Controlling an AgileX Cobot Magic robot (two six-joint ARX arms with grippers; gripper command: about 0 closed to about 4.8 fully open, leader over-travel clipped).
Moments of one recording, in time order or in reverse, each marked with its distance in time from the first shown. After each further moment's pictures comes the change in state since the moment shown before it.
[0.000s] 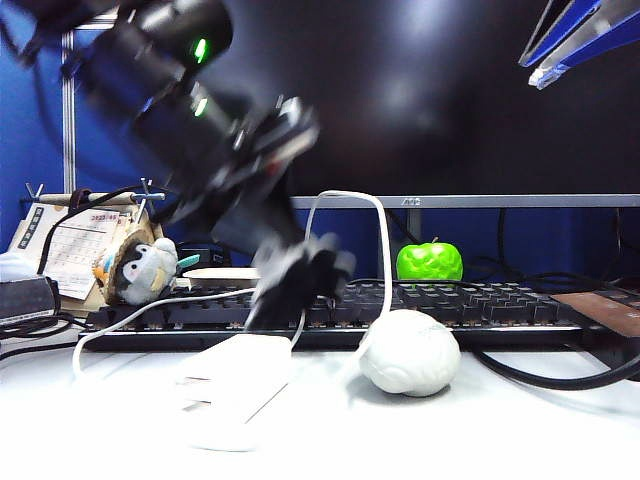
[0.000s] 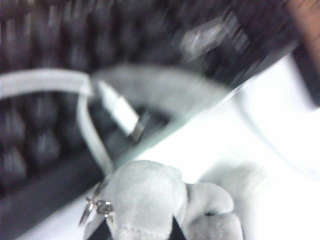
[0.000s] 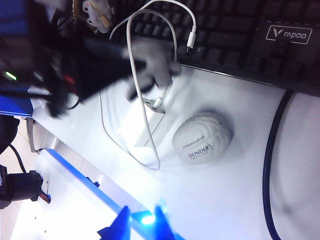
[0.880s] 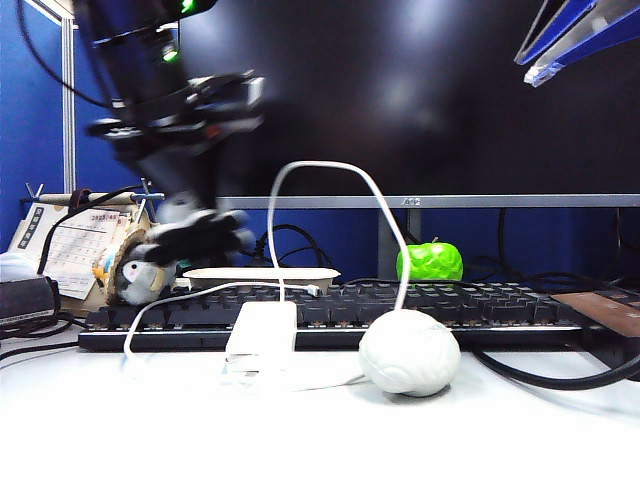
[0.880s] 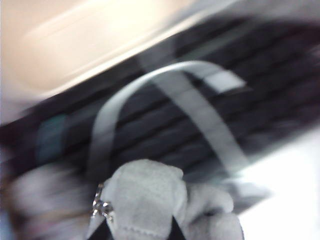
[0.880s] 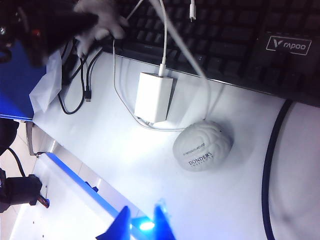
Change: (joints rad) left arm 0.080 -0.004 0.264 -0.434 -0.356 0.185; right arm 0.000 0.000 0.000 0.025 0.000 0.000
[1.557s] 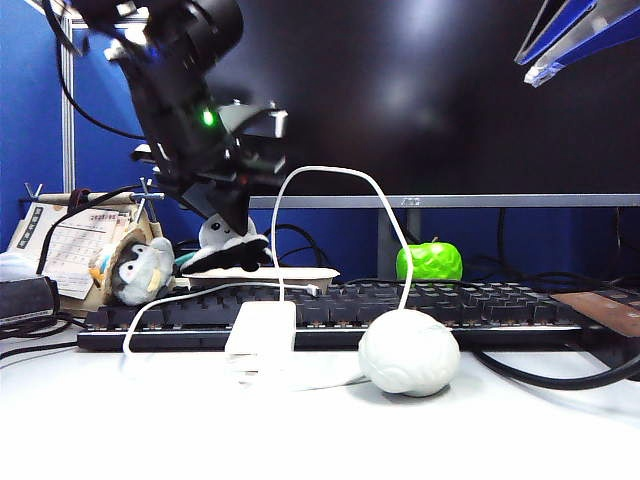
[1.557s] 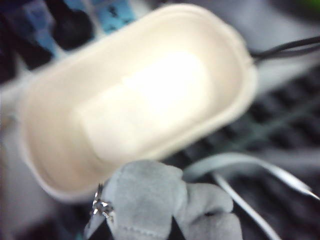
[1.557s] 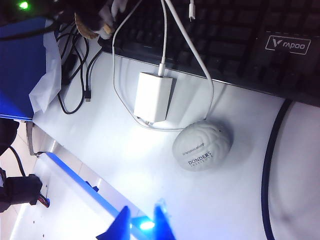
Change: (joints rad) left arm 0.010 0.152 0.001 0.352 -0.098 0.135; right arm 0.000 0.000 0.000 -0.002 -0.001 0.000
